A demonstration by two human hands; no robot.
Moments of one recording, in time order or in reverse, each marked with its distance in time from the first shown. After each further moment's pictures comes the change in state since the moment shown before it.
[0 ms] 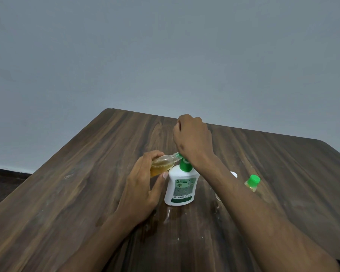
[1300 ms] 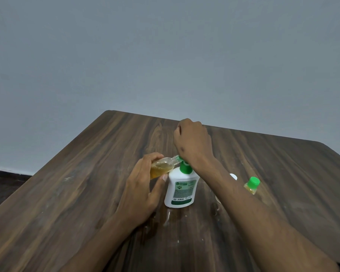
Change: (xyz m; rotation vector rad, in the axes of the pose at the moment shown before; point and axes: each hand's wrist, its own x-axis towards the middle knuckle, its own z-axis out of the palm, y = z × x) left_hand 0.000 0.002 -0.001 -0.014 -0.007 -0.008; right_hand 0.001 0.002 0.004 0.007 0.004 0.009
